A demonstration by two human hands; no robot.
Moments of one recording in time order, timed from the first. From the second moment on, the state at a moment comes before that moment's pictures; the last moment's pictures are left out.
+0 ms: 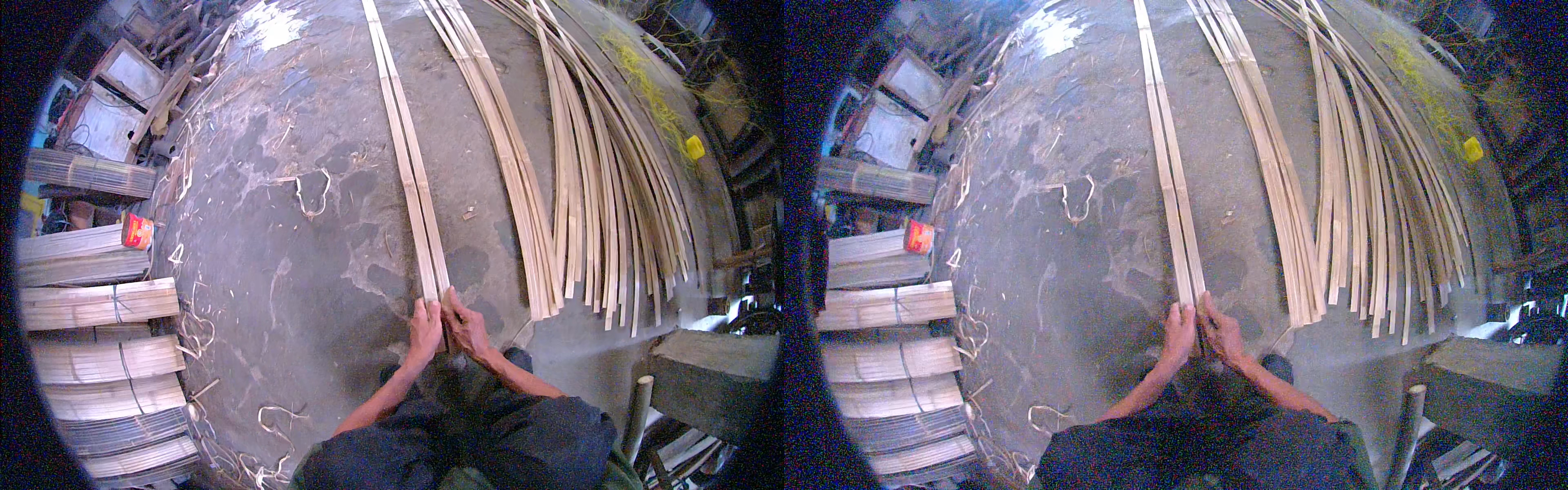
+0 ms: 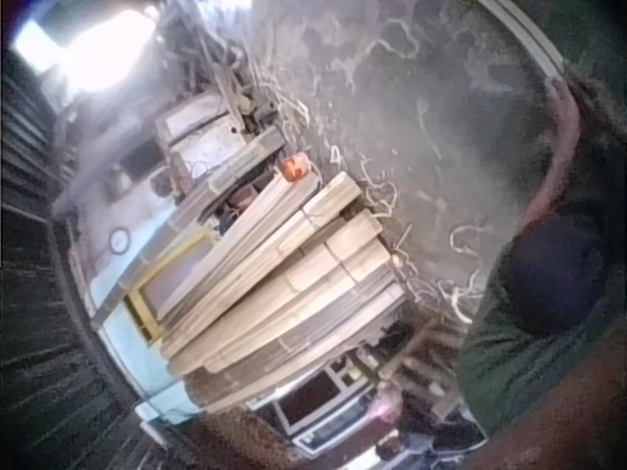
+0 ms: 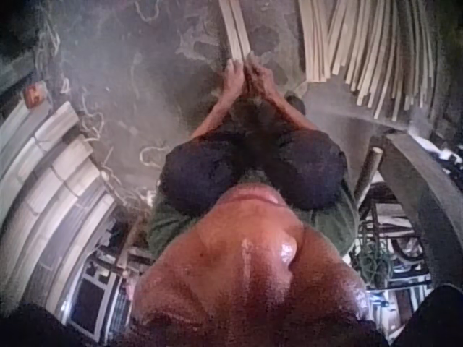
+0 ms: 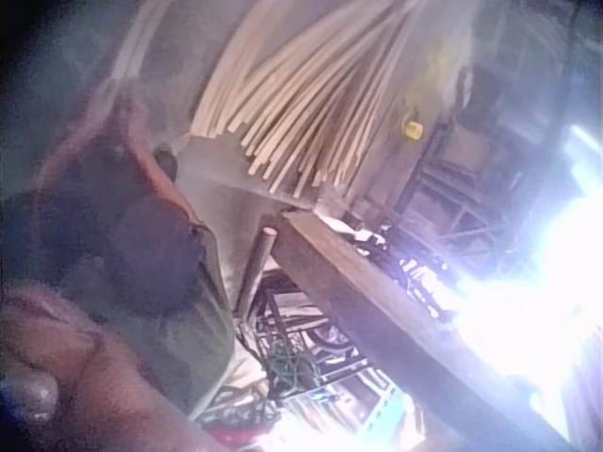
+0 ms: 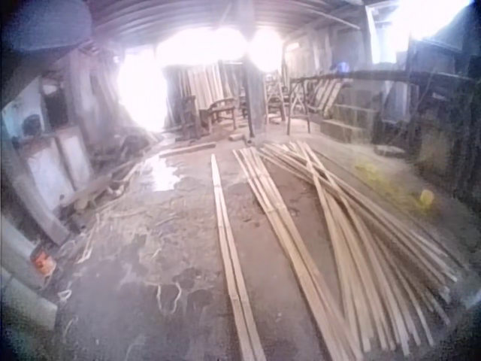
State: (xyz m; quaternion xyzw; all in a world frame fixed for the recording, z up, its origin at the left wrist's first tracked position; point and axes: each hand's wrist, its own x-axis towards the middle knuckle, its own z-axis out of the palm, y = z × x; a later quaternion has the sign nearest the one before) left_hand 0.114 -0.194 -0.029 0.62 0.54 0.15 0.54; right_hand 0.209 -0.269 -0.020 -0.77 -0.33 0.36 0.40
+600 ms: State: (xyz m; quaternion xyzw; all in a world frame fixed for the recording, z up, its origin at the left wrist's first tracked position) left_hand 0.099 -0.170 -0.038 0.50 0.52 0.28 0.64; right_hand 0.224 -0.283 -0.041 -0.69 -0.27 0.46 0.48
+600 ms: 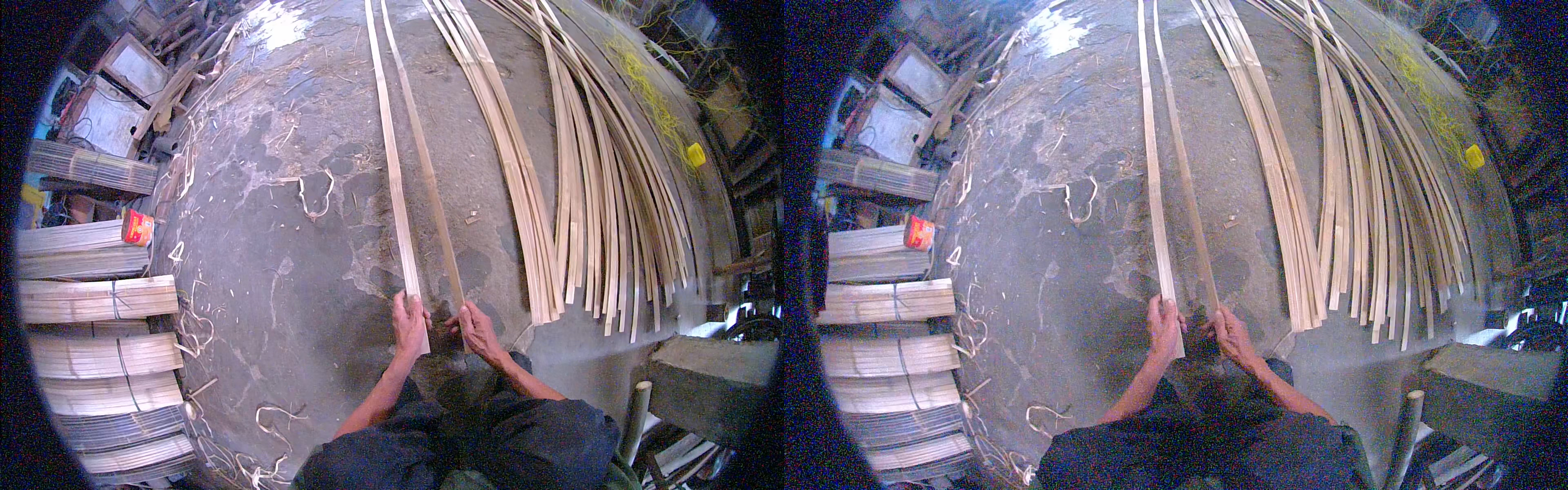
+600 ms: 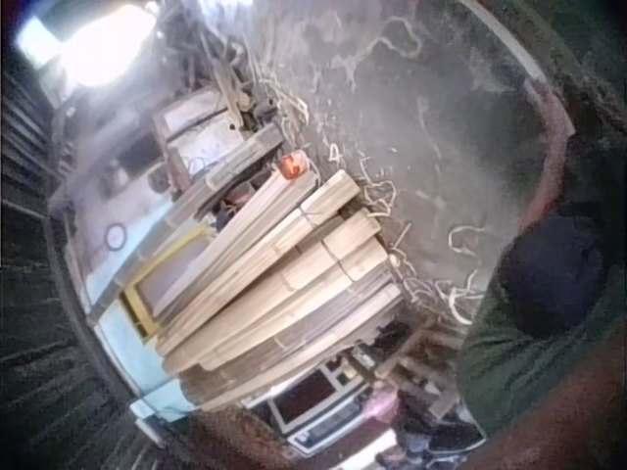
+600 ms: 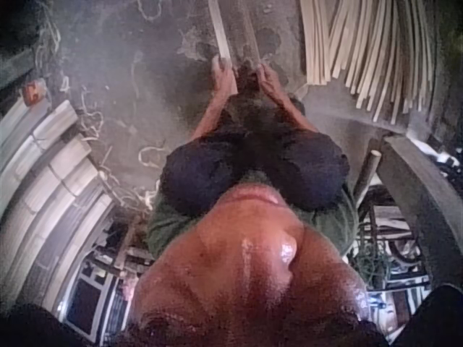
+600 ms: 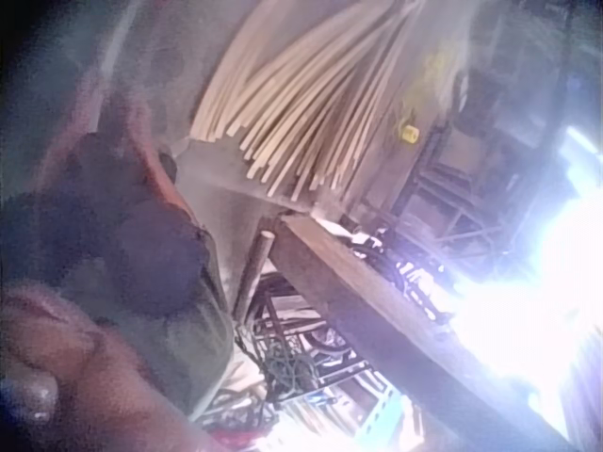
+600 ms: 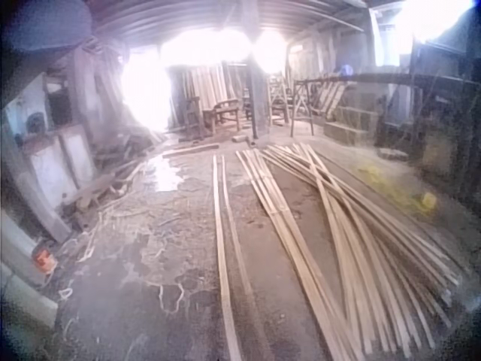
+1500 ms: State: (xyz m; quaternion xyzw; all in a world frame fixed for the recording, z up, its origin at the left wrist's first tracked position) left_hand 0.113 -0.167 -0.019 0.71 0.46 0.20 0.49; right_hand 0.207 -0.267 -0.042 -0.73 -0.34 0.39 0.44
